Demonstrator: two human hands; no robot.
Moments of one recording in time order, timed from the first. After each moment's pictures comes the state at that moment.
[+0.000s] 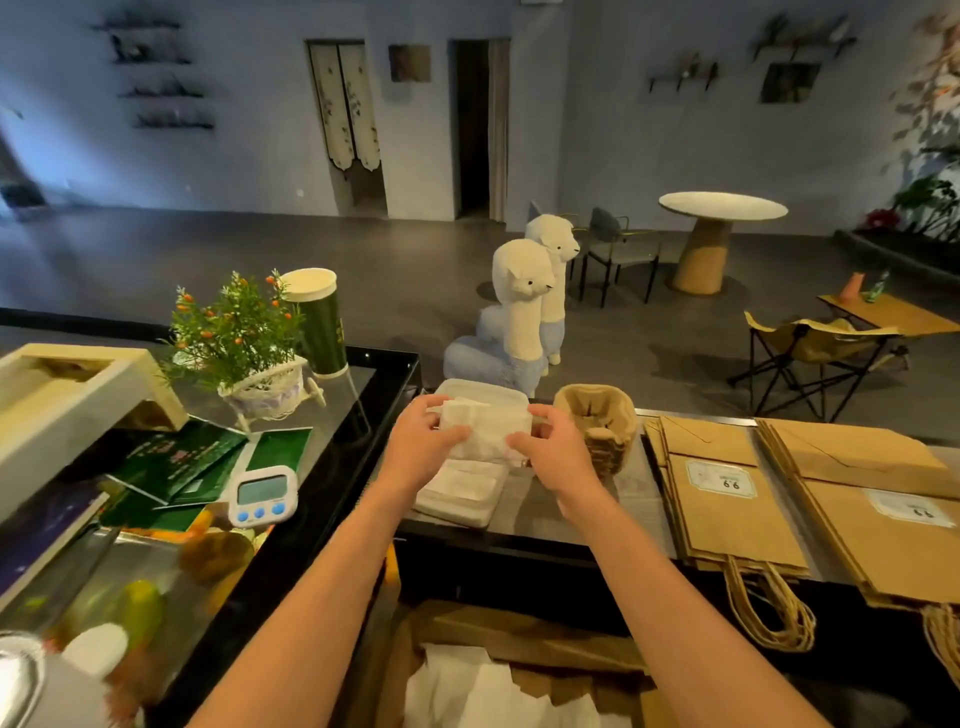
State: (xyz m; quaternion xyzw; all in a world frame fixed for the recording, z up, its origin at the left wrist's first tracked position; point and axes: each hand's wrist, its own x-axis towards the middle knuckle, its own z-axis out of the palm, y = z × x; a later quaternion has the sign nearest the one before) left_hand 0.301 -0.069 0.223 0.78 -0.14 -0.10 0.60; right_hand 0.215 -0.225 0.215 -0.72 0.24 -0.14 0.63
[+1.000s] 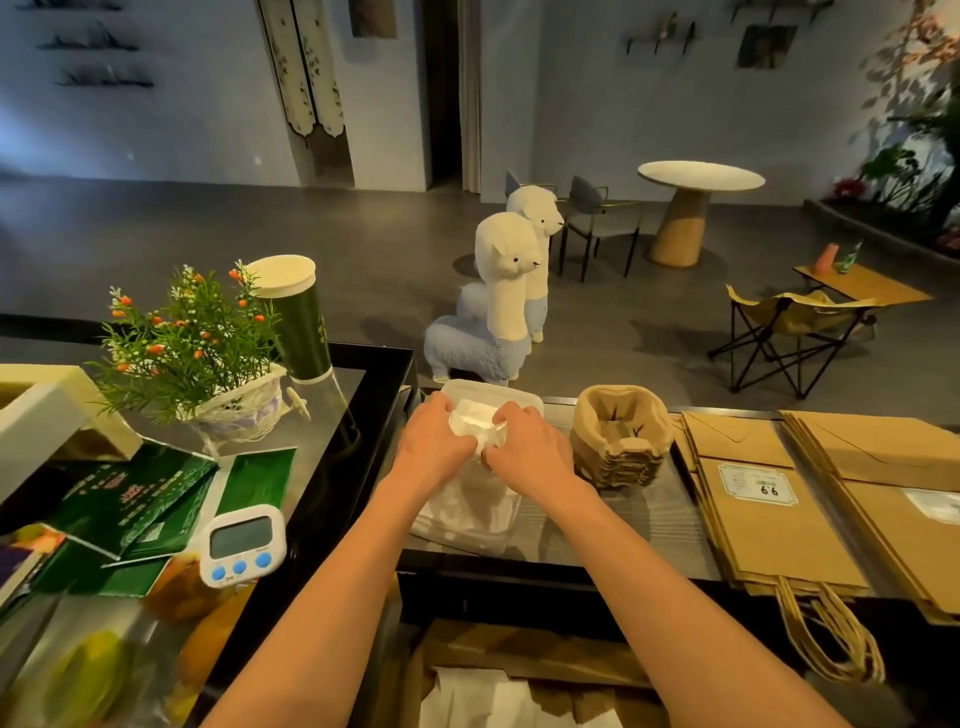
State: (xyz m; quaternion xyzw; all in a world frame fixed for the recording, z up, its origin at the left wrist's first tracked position) left_hand 0.380 -0.096 0.186 0.91 -0.21 -0.08 0.36; right_hand 0.287 -0.202 0.214 -0.95 0.23 -0.04 0.21
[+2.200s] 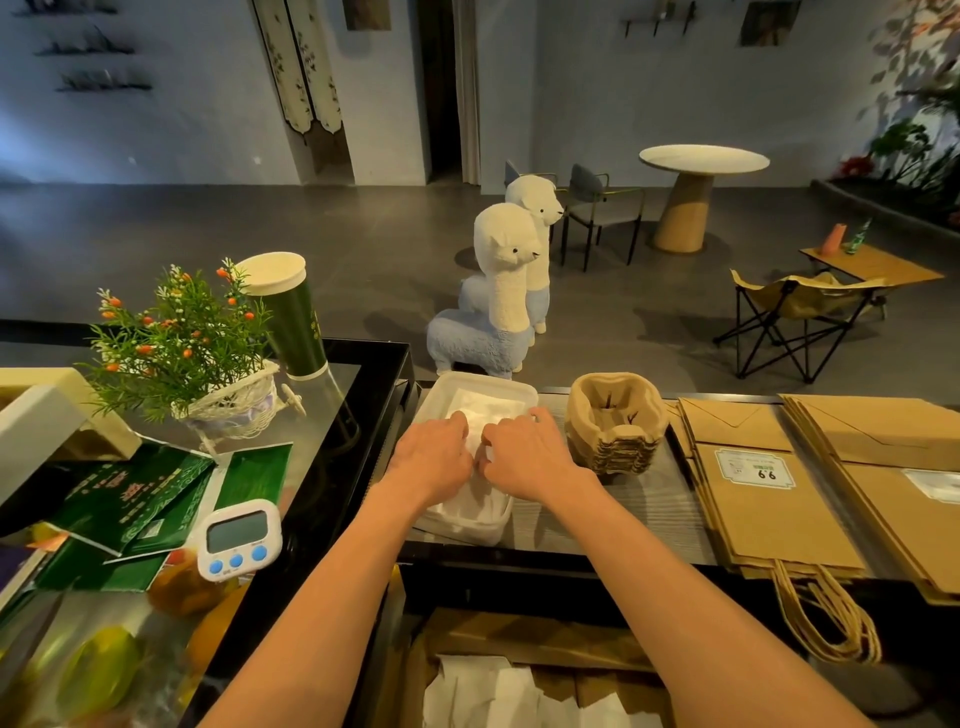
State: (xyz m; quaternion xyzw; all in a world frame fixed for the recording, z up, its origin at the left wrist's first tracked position) left_hand 0.363 -0.091 0.179 0.94 -0.33 -0.03 0.10; right_hand 0.284 -0.214 0.197 -1.00 0.09 0.02 0.01
